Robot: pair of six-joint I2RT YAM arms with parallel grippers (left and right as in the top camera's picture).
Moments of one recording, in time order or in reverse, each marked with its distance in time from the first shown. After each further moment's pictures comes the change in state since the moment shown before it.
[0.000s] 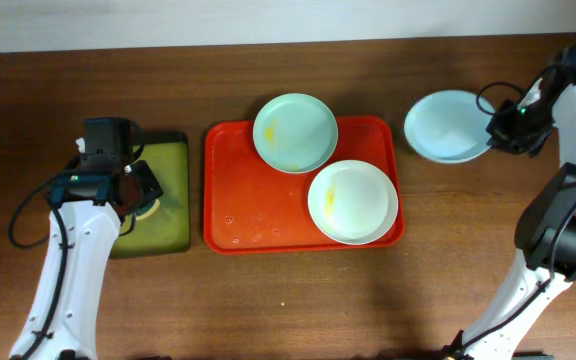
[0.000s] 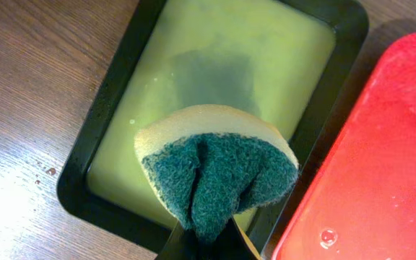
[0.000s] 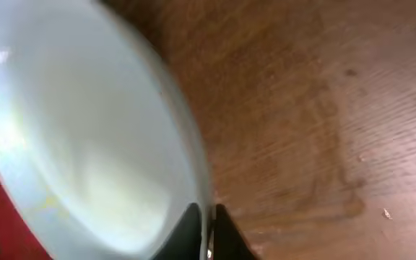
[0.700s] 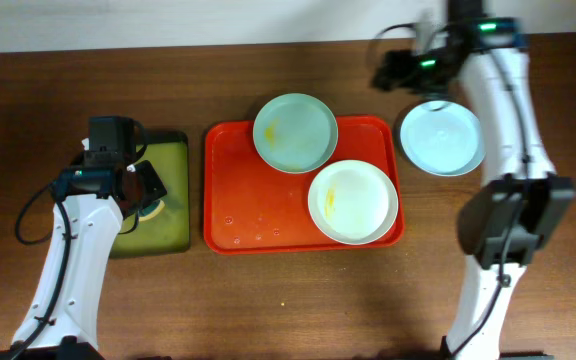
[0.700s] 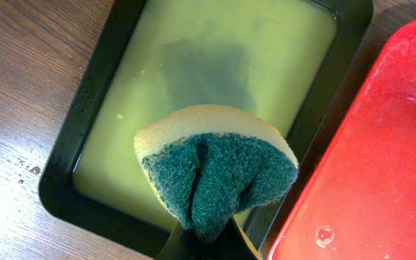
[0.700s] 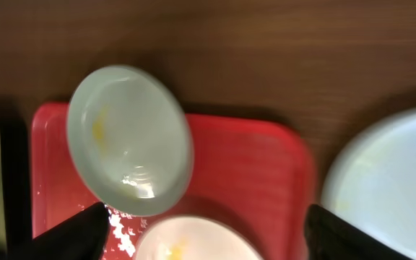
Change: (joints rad) left arm 0.000 0.036 -0.001 0.008 0.029 0.000; right arm 0.458 0.008 0.318 -0.043 -0.153 -0.166
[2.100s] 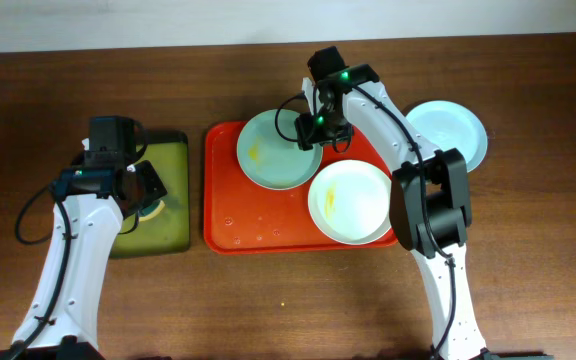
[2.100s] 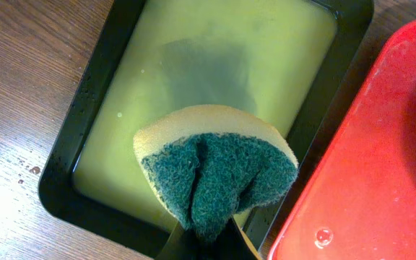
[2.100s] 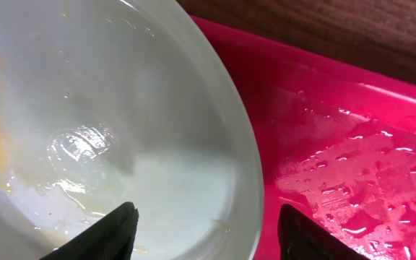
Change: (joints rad) left arm 0.000 0.001 0.000 0.000 0.000 0.000; right arm 0.287 0.229 -0.077 0.110 0.159 -0.007
